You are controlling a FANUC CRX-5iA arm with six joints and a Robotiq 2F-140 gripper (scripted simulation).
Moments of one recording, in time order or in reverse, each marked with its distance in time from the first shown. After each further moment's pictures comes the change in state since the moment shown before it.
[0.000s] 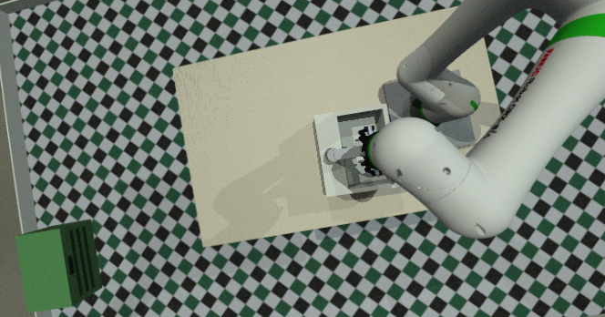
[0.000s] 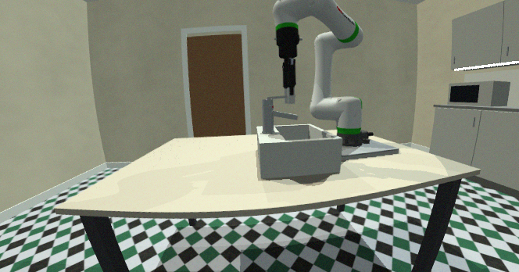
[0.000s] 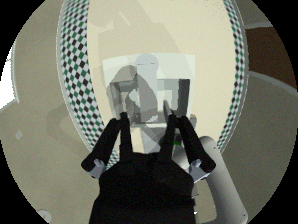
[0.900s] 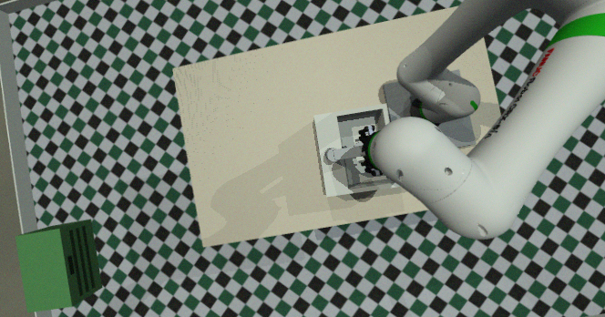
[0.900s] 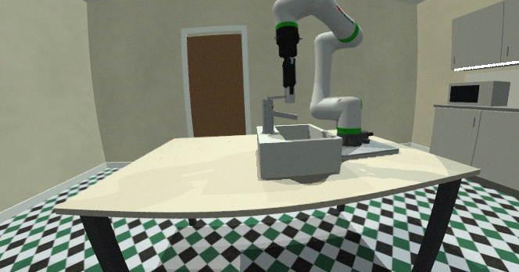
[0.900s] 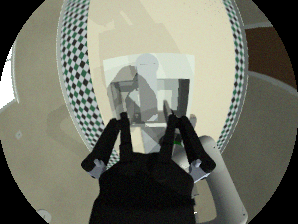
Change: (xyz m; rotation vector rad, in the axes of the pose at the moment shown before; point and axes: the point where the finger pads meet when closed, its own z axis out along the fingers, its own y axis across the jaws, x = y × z) arm 0.000 0.000 -0.003 0.000 0.000 0.000
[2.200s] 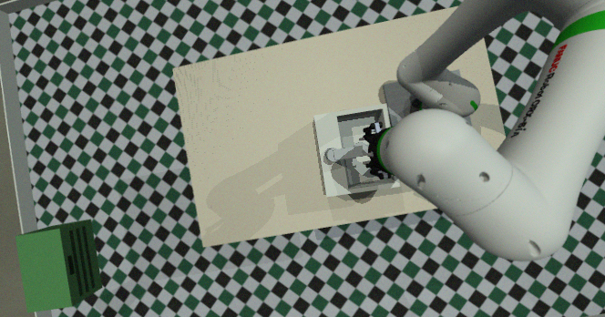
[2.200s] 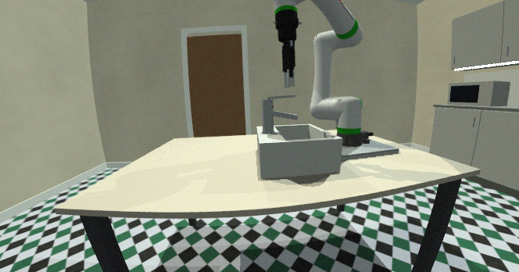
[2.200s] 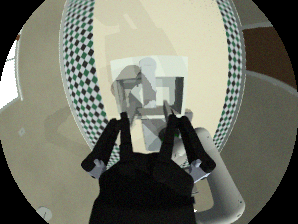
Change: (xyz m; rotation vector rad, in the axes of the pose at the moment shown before) arm 0.000 0.000 -0.067 0.000 0.000 0.000
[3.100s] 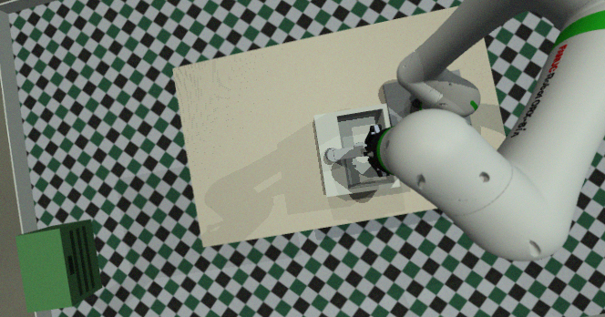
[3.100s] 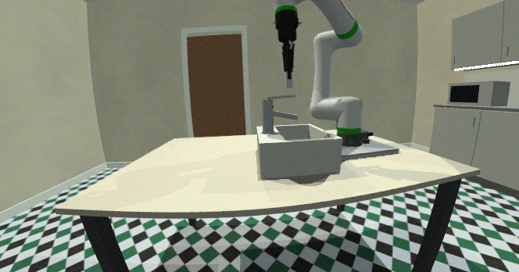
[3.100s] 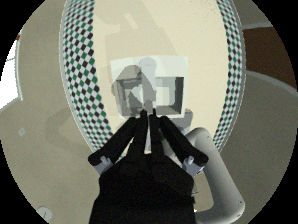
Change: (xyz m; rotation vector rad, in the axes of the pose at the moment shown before) arm 0.000 0.000 0.000 0.000 0.000 0.000
